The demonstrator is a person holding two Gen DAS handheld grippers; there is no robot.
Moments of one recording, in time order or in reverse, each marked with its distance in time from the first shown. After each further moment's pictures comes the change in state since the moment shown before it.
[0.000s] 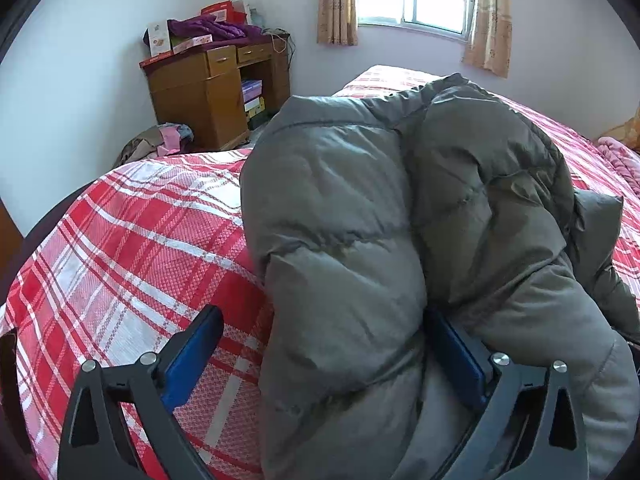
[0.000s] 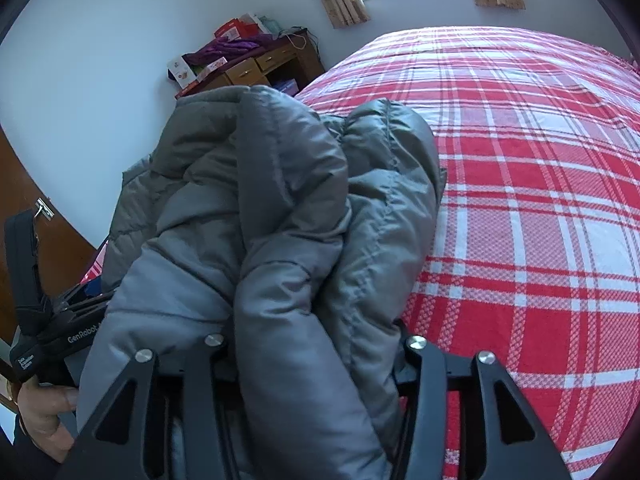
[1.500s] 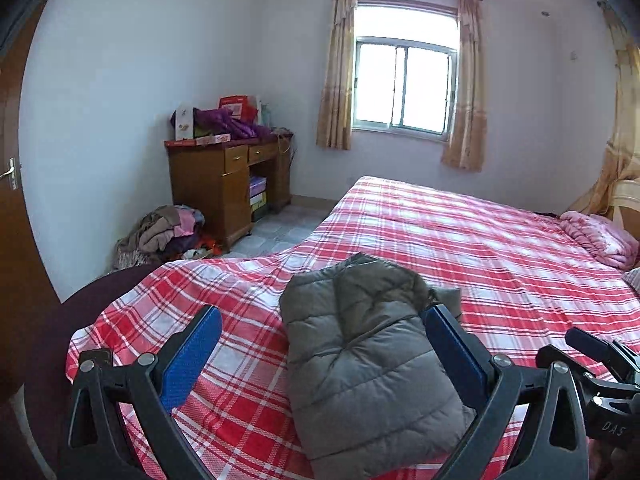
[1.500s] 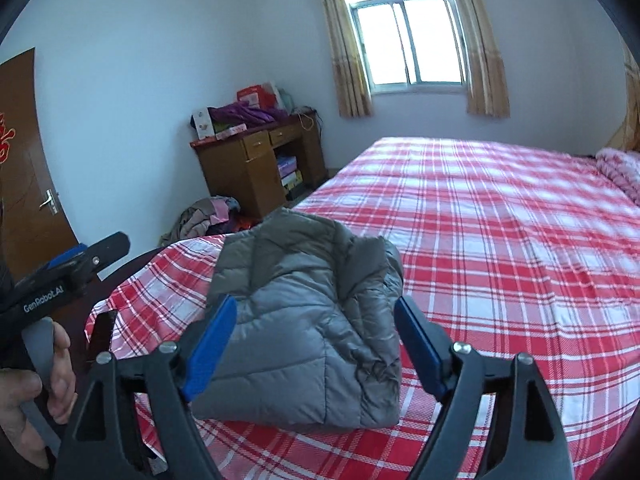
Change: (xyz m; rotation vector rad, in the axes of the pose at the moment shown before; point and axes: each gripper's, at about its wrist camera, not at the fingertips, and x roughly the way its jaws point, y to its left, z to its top) left arm -0.261 0.001 -0.003 -0.044 -0.358 -0.053; right arm -0.194 0.123 -0.021 -0.182 -0.293 -0.157
